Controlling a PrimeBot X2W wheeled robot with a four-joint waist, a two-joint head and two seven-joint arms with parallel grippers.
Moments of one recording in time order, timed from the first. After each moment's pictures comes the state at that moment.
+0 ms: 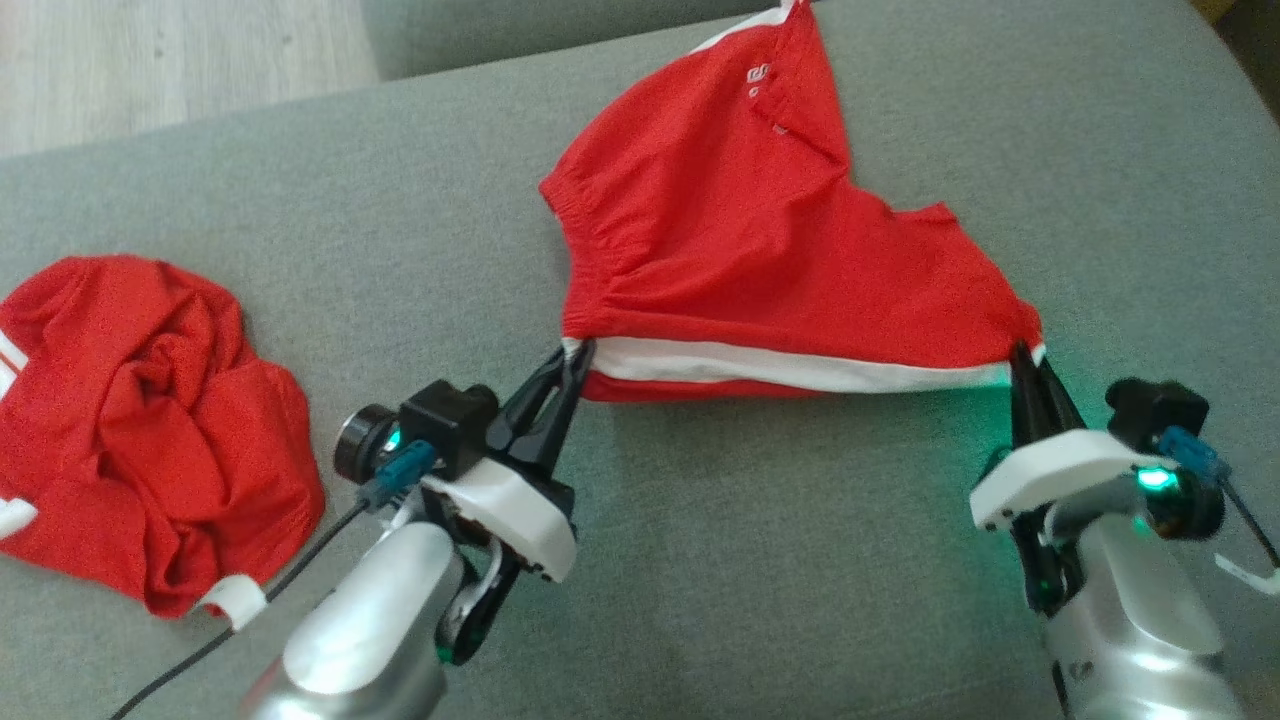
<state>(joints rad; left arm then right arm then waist) -0.46 0.19 -0.71 0.40 -0.51 -0.05 -0.10 -0.40 -0.05 -0.10 0.81 0.12 0.13 -0.22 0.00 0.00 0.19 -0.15</state>
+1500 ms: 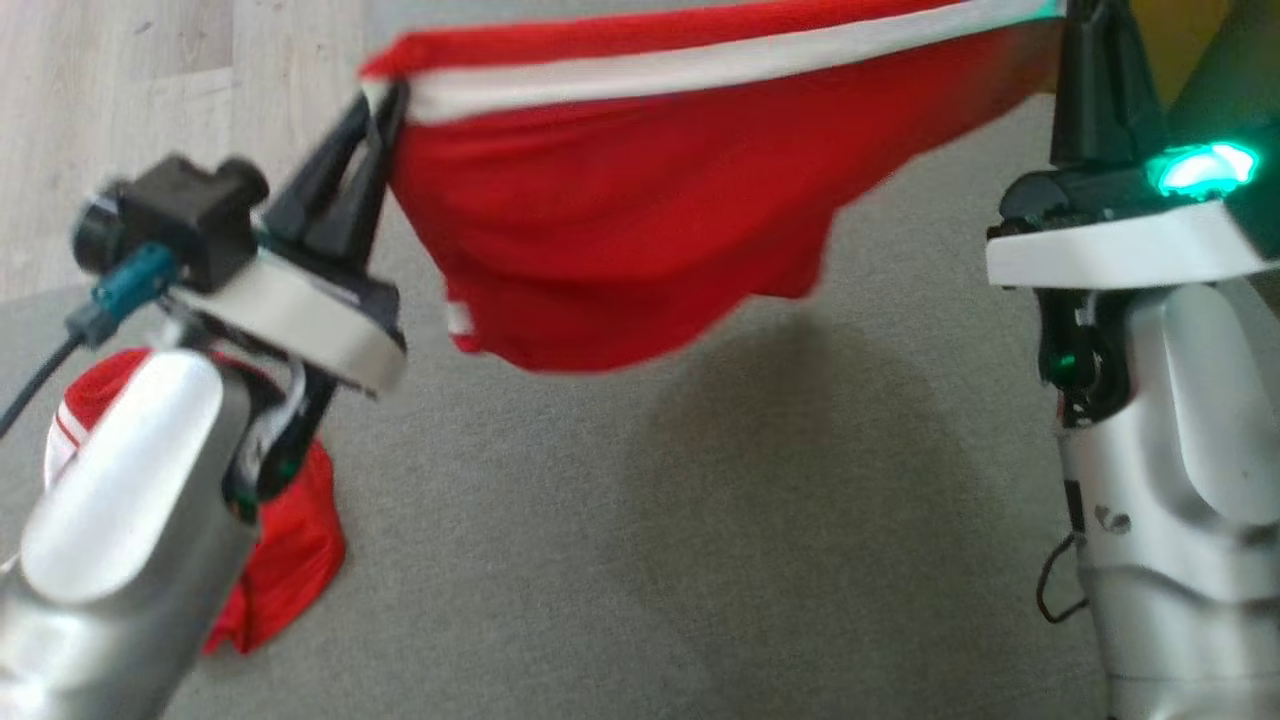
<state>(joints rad) -0.63 0.46 -0.55 0.07 -0.56 0.00 0.07 -0.58 -0.06 0.08 0.22 0.26 0.13 -0.24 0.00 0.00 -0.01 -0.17</state>
